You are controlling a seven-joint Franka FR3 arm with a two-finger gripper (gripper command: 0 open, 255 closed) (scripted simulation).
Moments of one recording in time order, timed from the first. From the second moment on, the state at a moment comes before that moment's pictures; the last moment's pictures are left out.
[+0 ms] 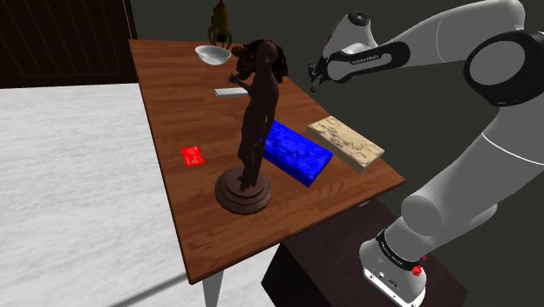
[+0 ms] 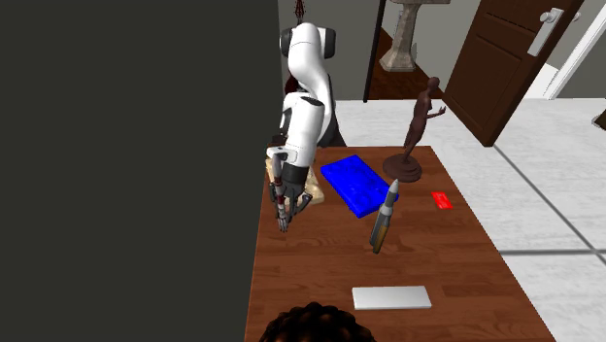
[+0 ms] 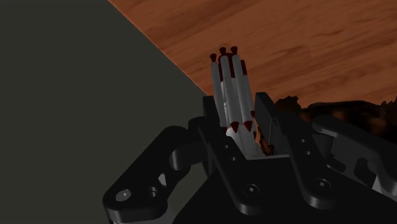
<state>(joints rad) -0.36 0.07 0.07 -2.03 -0.40 2.62 0.68</state>
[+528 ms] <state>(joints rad) -0.34 0.01 0.08 -2.04 -0.38 2.56 0.67</state>
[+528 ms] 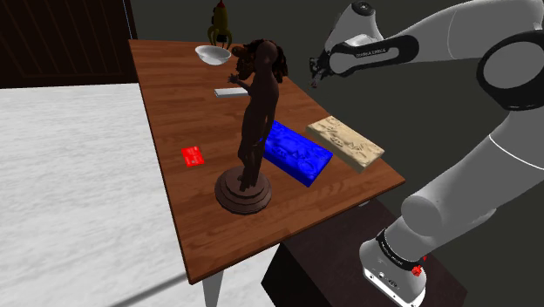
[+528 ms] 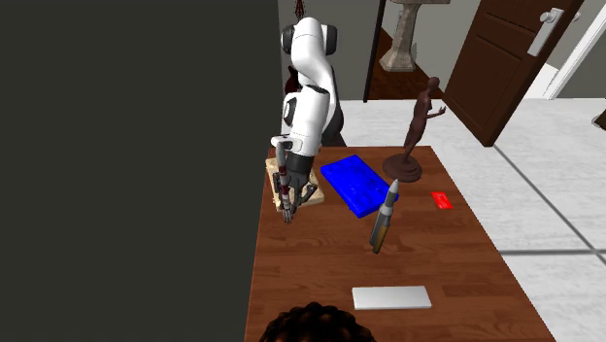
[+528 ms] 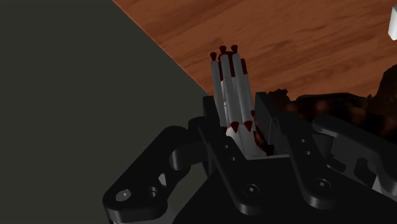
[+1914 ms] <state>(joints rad) -0.19 -0.41 0.35 -2.57 -0.49 2.55 1.18</state>
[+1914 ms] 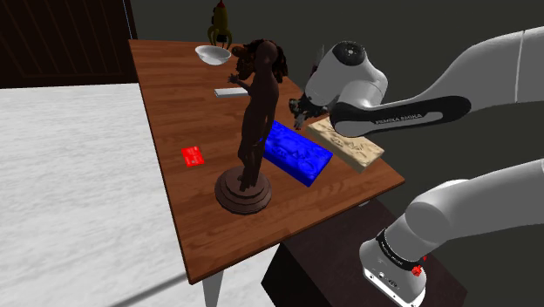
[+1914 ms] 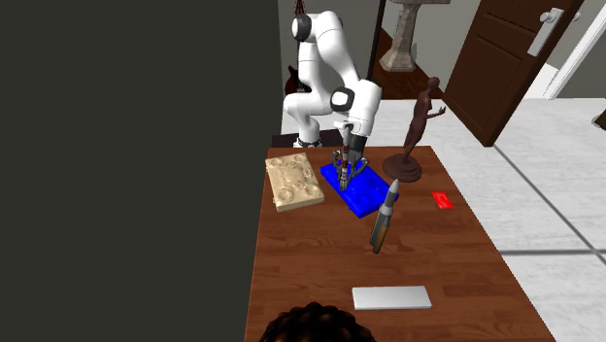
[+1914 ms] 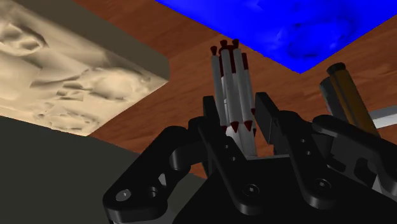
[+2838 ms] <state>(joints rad) -0.06 -0.54 0.47 -2.64 -0.39 2.43 1.32</state>
